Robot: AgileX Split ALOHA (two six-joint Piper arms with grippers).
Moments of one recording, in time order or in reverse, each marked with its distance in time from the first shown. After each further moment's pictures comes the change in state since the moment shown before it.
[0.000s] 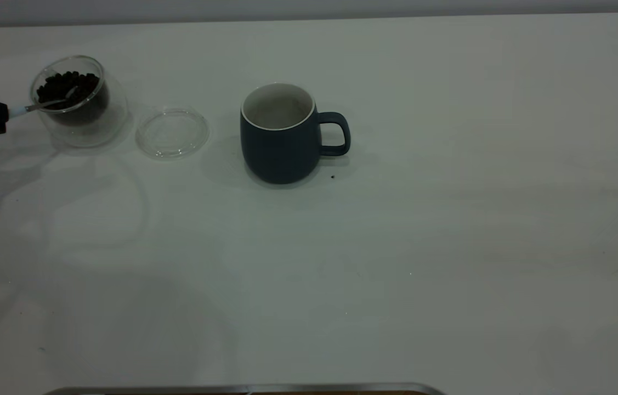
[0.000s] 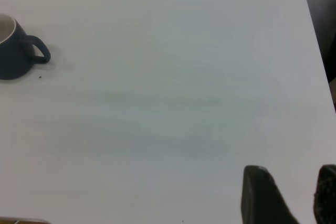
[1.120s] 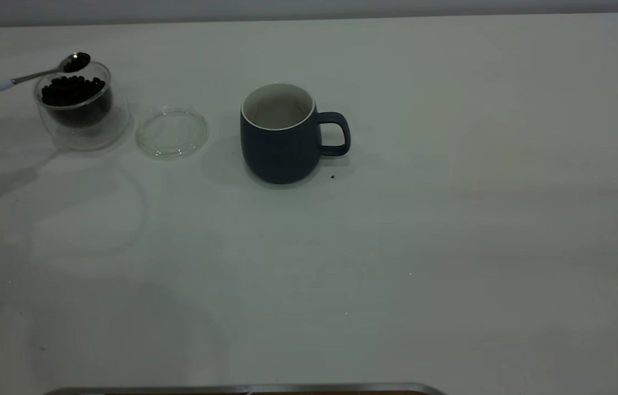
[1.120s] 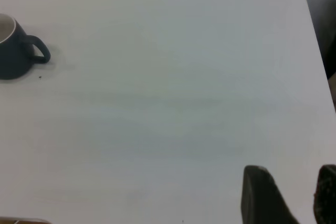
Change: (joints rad) left arm 0.048 0.001 0.000 -0.036 0.179 -0.006; right arm 0.000 0.000 0.000 0.000 0.000 0.000
